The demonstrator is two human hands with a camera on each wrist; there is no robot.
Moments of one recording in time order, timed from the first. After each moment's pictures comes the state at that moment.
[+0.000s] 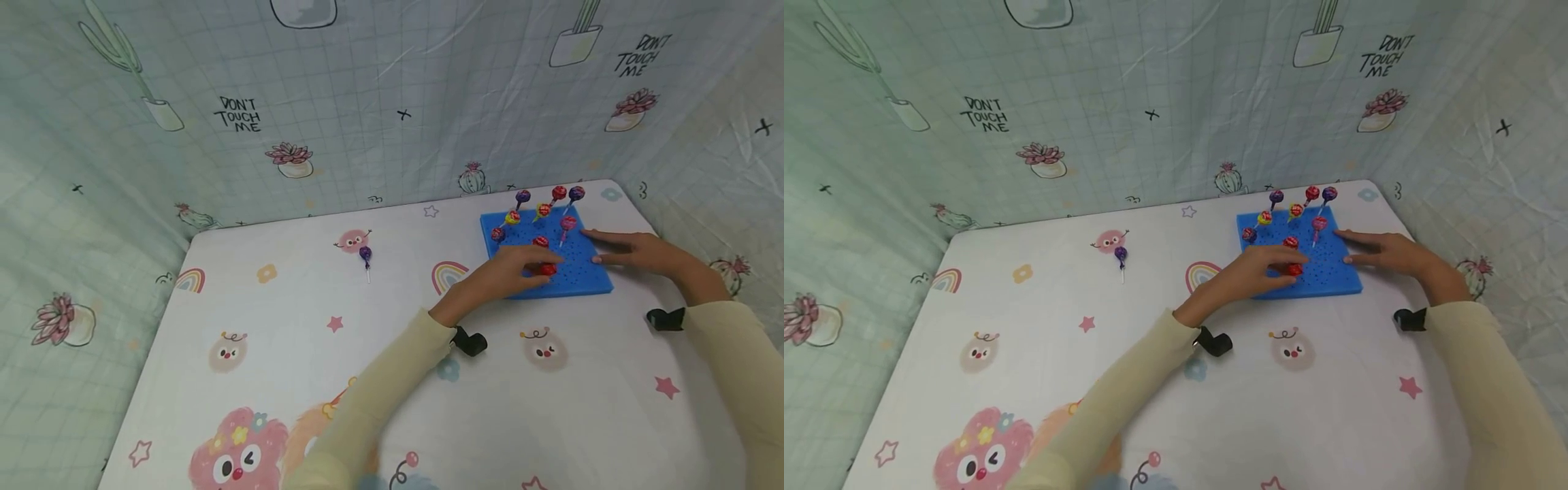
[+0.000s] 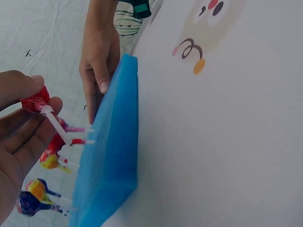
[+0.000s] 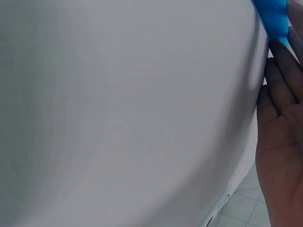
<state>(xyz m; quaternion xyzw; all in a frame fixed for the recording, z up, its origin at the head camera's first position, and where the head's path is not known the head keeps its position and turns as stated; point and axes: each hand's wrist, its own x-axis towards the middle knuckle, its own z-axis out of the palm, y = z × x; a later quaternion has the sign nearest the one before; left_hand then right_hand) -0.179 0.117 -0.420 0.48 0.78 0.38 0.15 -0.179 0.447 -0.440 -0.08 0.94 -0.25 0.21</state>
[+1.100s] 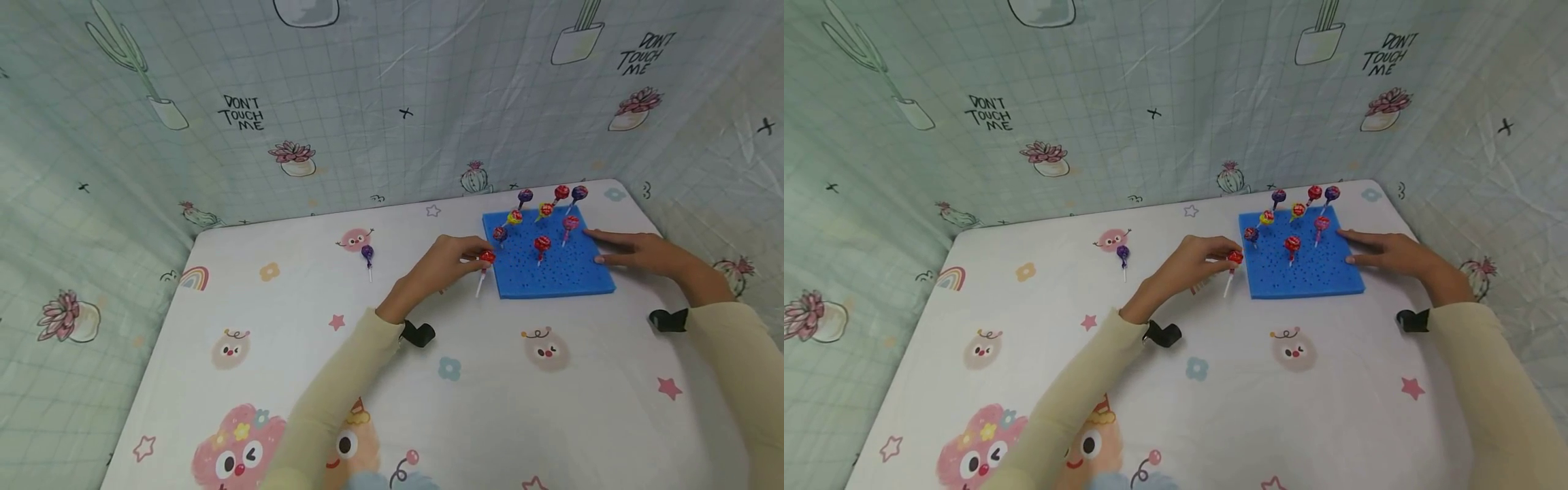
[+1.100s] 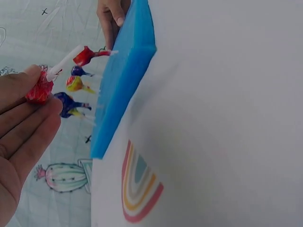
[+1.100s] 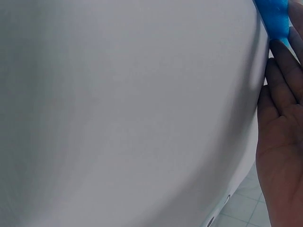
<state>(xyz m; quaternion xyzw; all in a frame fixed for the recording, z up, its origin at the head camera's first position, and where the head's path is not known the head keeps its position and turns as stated) -0.191 0.026 -0.409 0.40 0.82 0.39 0.10 -0.175 0.445 -0.440 -0.08 0.94 -0.26 0.20</state>
